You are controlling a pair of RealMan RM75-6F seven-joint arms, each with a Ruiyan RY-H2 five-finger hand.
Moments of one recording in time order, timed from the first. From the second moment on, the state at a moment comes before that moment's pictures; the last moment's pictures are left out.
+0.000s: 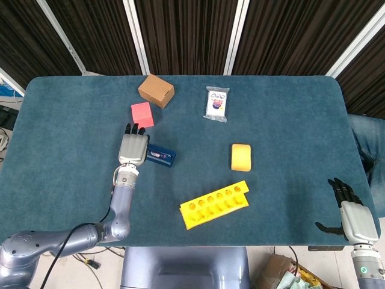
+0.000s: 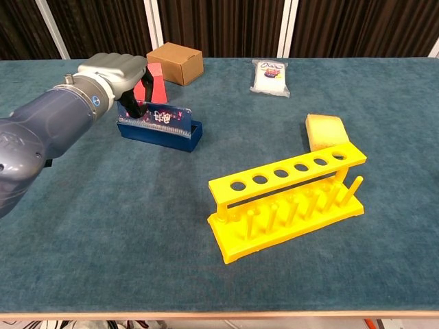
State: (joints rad) left arm -0.92 -1.86 -0.37 -1.20 0.71 1.12 0.87; right arm 0.09 -1.06 0.07 -1.81 -1.27 1.33 -0.05
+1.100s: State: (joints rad) left arm -0.93 -1.74 -0.33 -1.28 0.62 1.02 0.96; right arm 0.09 -1.06 0.07 -1.82 -1.27 1.32 -0.05
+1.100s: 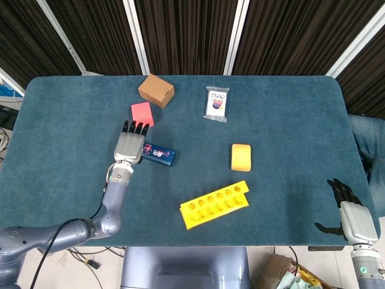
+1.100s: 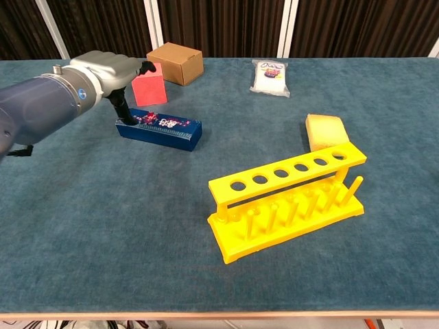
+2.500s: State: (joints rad) left arm -1.04 -1.80 -0.24 -1.16 0.54 0.95 0.95; right arm 0.10 -1.06 0.07 -1.82 -1.26 1.31 -0.04
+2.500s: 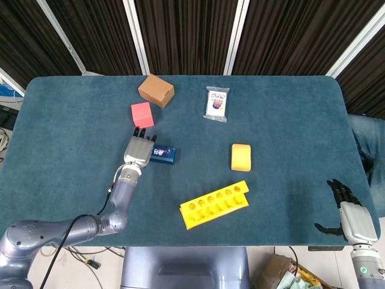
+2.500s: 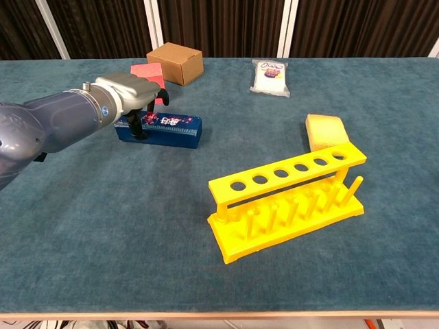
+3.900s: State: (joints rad) left arm -0.62 -1.22 0.00 -2.02 0.90 1.44 0.73; right arm 0.09 -1.09 0.07 -1.75 -1.42 1.41 0.00
